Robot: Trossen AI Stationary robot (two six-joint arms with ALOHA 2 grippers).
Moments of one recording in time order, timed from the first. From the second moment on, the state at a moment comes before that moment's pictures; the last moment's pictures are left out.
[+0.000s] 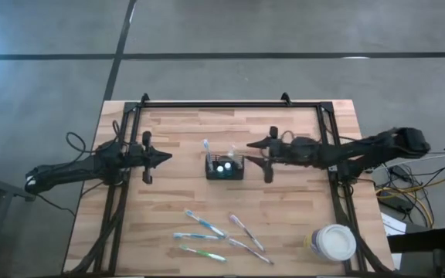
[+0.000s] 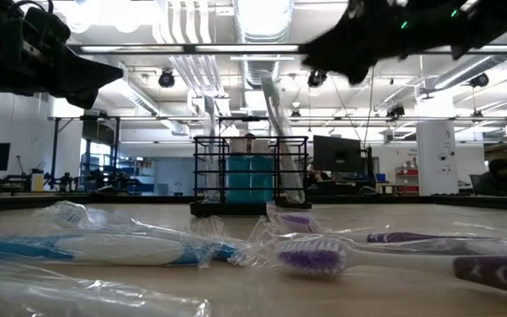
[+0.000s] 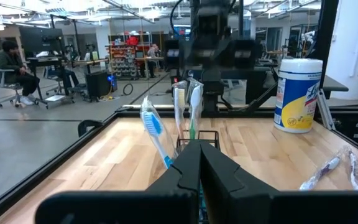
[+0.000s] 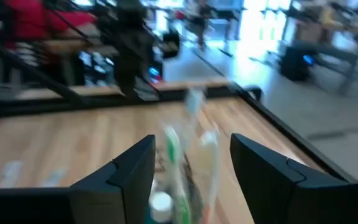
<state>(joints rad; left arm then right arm) 0.21 0.17 0.04 0.13 0.11 0.02 0.00 1.21 0.54 0.56 0.17 0.03</state>
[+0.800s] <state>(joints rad) 0.21 0.18 0.09 0.12 0.03 0.01 0.00 0.31 0.33 0.21 0.10 0.02</state>
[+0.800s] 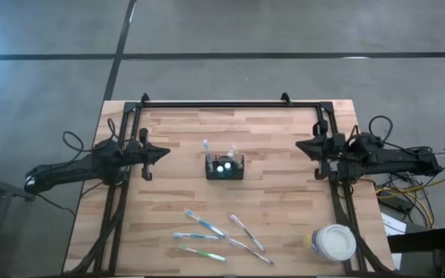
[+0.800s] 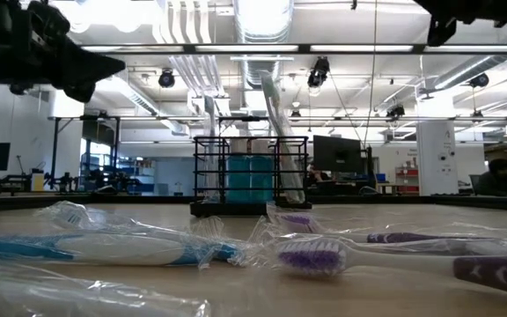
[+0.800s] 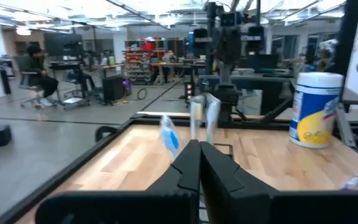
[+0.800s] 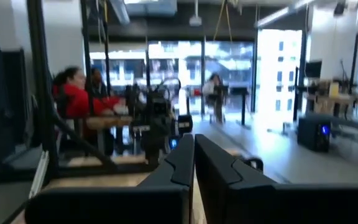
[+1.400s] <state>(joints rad) 0.10 0.84 0.72 -0.46 0.00 0.04 0.00 0.15 0.17 0.25 0.11 0.08</state>
